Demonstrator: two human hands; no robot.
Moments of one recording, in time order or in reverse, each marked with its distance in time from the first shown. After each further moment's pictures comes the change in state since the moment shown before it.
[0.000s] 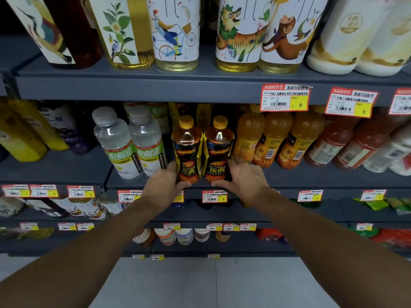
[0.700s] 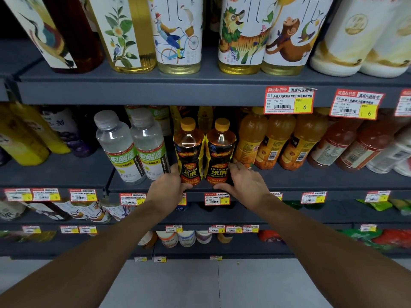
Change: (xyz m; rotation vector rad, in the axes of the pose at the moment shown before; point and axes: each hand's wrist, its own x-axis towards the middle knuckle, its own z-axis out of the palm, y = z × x) left_hand -0.005 0.010 -0.001 -0.004 -0.033 -0.082; right_hand -0.006 -0.007 0.000 0.058 -0.097 0.013
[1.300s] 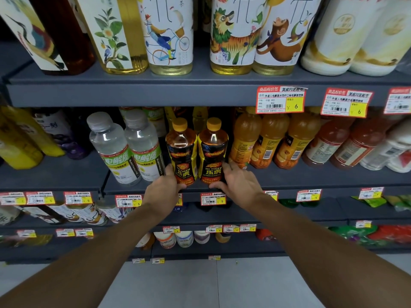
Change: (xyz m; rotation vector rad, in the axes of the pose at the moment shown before) left_hand -0.004 0.004 -0.001 -0.044 -0.021 -0.047; right_hand 0.003 -0.003 0.003 -0.006 -0.016 -0.002
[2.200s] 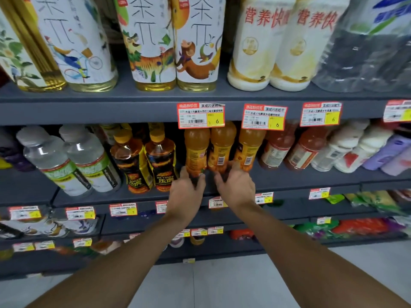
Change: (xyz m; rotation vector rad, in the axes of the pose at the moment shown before) left_hand -0.005 0.157 0.067 -0.435 0.183 0.071; right_hand -0.042 0.082 -0.025 0.436 0.236 0.497
